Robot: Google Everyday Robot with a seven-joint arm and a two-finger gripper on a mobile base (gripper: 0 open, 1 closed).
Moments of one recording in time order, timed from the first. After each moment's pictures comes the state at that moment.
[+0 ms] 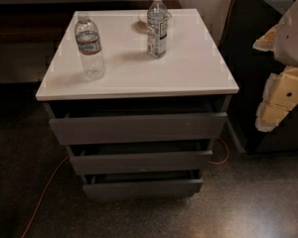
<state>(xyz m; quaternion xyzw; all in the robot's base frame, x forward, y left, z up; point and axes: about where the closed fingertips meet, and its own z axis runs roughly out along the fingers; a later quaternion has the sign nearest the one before) 0.438 -0.216 0.979 -0.60 0.78 -0.04 0.16</state>
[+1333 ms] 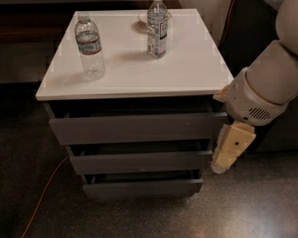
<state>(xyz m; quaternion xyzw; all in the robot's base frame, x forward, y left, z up) 0.424 -0.163 0.870 -0.60 0.78 0.06 0.15</state>
